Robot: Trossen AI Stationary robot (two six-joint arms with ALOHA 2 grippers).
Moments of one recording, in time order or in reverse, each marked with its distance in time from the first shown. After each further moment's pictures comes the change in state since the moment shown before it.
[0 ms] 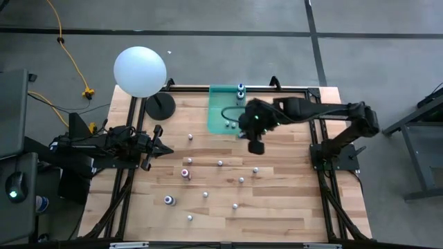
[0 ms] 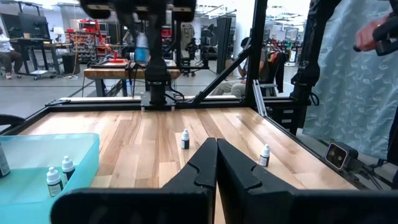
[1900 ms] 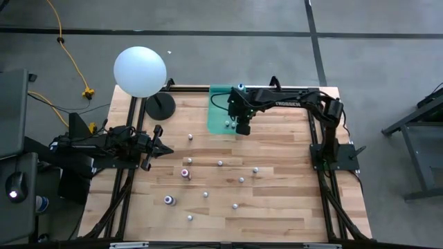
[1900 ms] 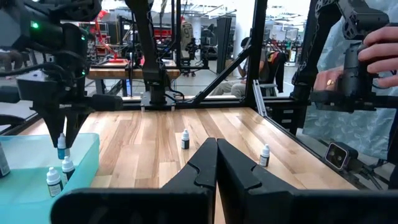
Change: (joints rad) left arm 0.000 0.000 0.000 0.000 0.000 0.000; right arm -0.321 0.384 -0.094 0.170 0.062 -0.244
